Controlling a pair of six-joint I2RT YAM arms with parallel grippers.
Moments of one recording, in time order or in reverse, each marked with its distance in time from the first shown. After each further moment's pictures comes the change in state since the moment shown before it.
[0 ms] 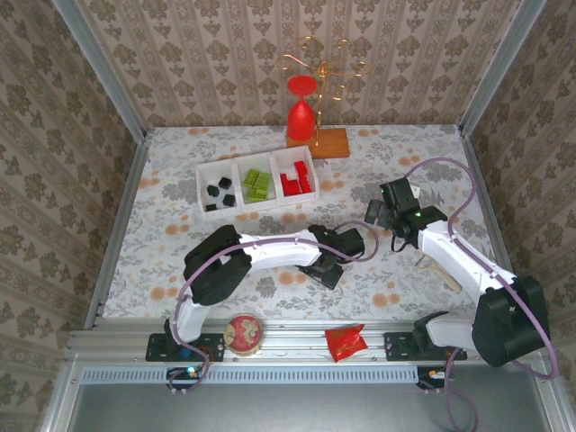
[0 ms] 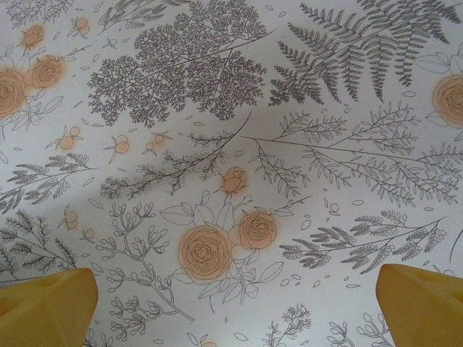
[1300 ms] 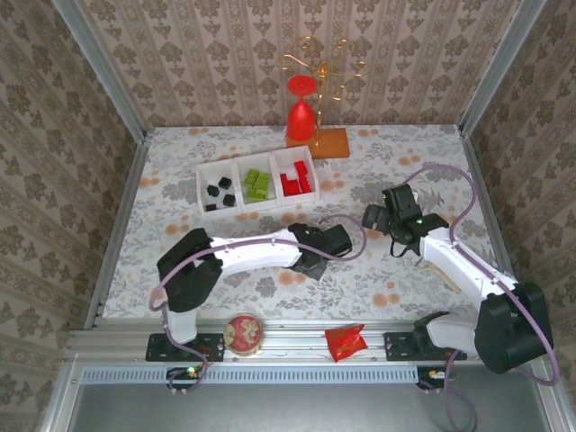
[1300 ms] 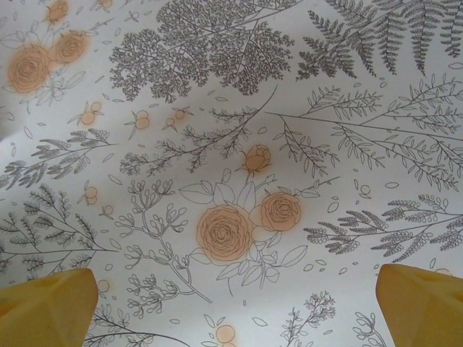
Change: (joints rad) left arm 0.020 -0.200 -0.142 0.027 -0.203 0.034; right arm -0.003 -0.041 -0.068 0.058 -0.079 0.001
